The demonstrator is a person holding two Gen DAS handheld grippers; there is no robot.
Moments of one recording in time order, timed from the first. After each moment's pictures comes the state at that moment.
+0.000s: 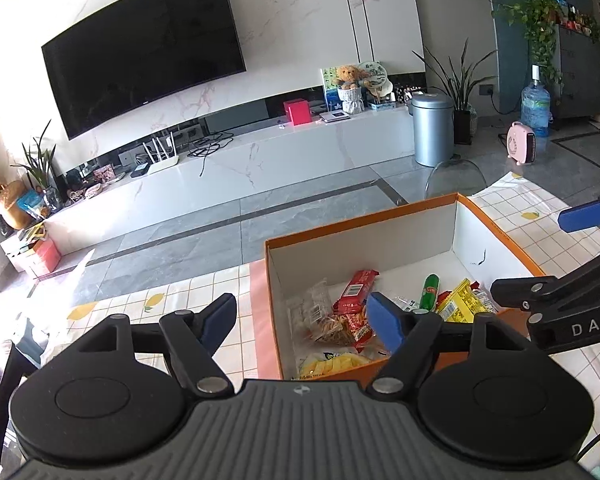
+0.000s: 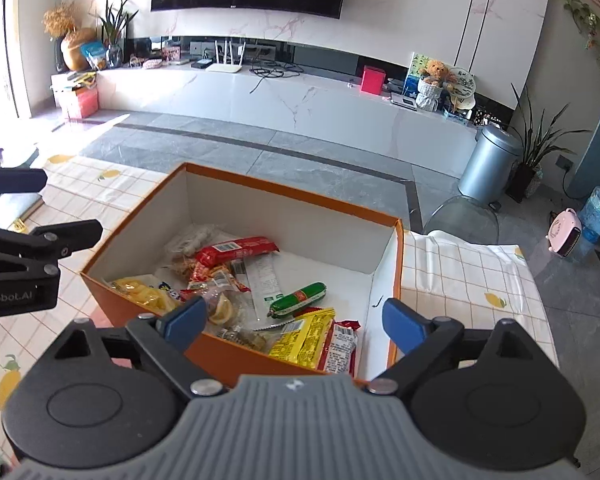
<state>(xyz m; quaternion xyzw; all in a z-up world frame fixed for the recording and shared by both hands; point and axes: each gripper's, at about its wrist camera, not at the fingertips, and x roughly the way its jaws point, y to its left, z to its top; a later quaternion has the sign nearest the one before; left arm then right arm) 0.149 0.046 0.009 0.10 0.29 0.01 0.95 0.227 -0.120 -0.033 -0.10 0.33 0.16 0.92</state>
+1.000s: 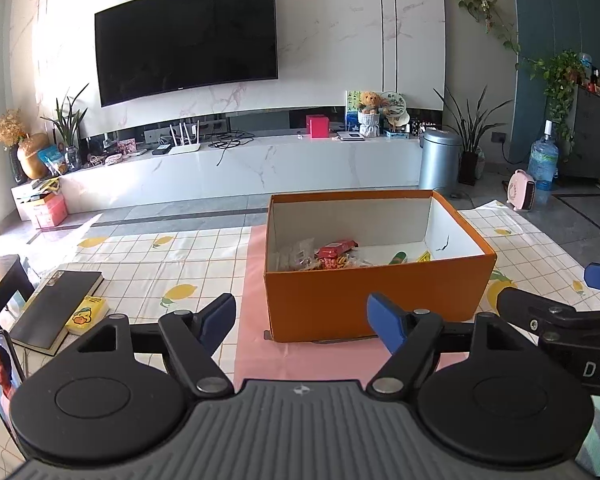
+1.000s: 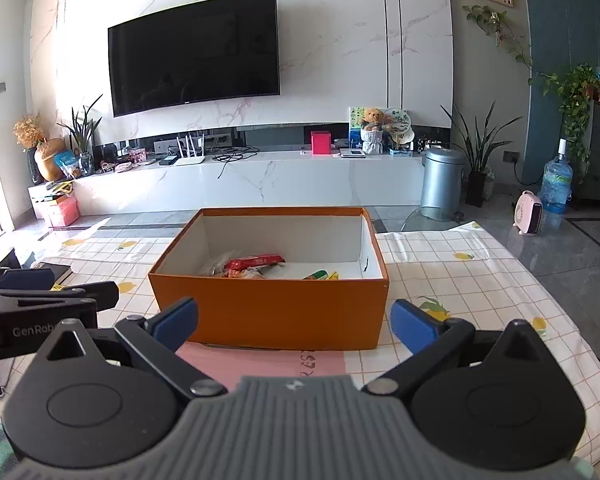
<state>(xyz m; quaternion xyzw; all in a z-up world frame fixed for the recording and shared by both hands) 0.038 0.040 -0.024 0.02 0.26 0.03 0.96 0.055 -0.133 -0.061 0.01 0.23 0.09 0.97</state>
